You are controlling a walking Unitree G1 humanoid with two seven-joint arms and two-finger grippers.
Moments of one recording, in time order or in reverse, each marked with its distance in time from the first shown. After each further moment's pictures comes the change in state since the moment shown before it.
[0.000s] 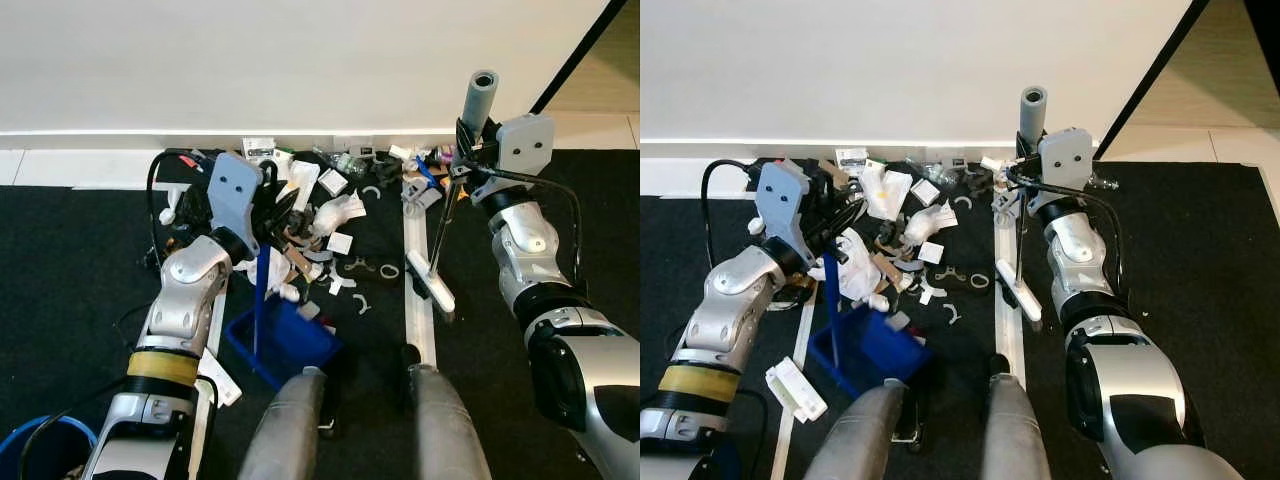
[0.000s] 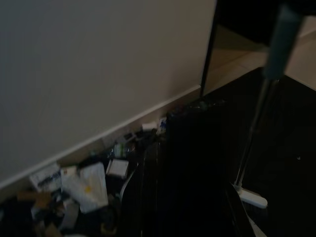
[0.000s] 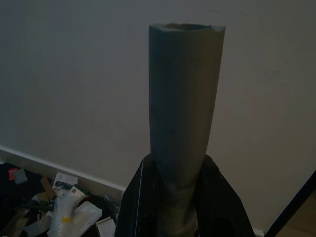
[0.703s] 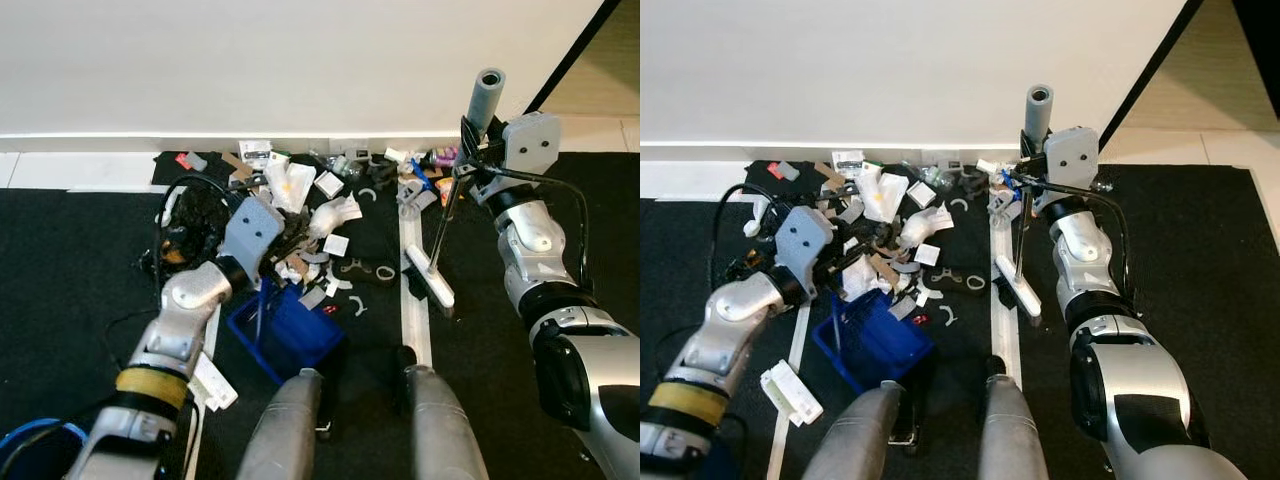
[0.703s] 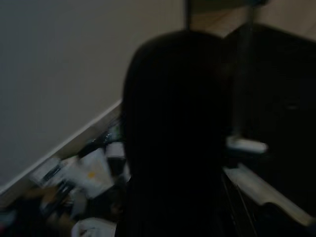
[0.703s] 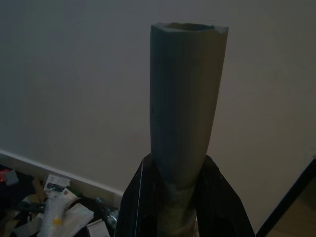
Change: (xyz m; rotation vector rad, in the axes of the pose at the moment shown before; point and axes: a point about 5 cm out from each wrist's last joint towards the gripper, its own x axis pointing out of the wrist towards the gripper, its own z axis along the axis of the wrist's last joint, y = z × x) left arm -0.016 0.013 -0.039 0.101 0.206 0.045; right arm -0.001 -0.006 0.001 -0.005 -0.007 -0.002
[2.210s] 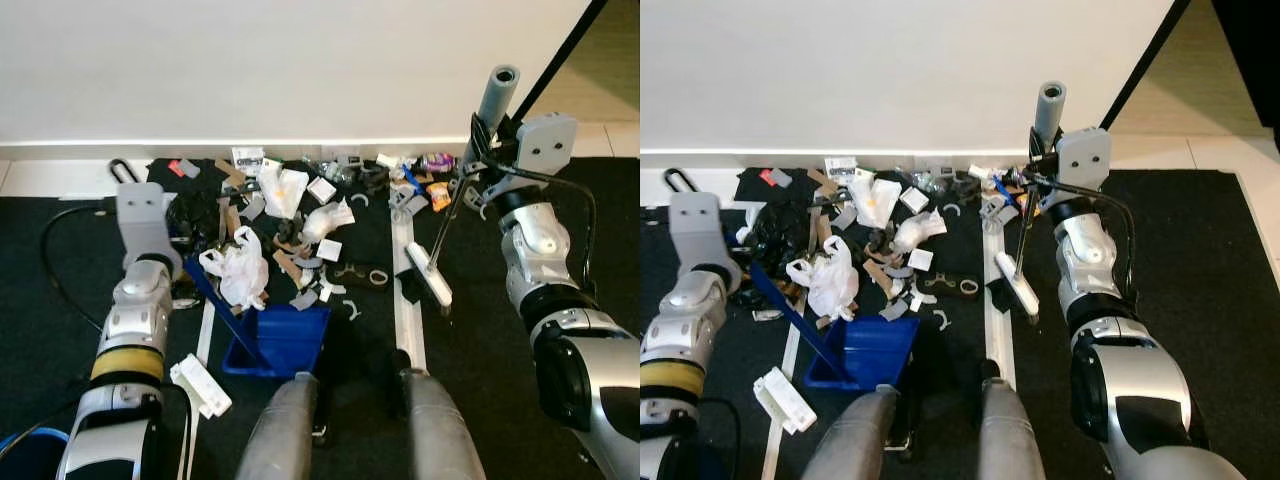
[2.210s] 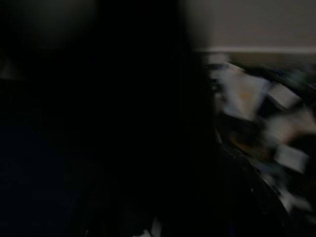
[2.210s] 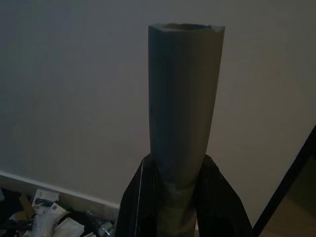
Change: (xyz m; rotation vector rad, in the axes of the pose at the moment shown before) left arm -0.047 0.076 -0.050 -0.345 0.341 0.913; right arm -0.003 -0.005 0.001 0.033 -0.030 -0.038
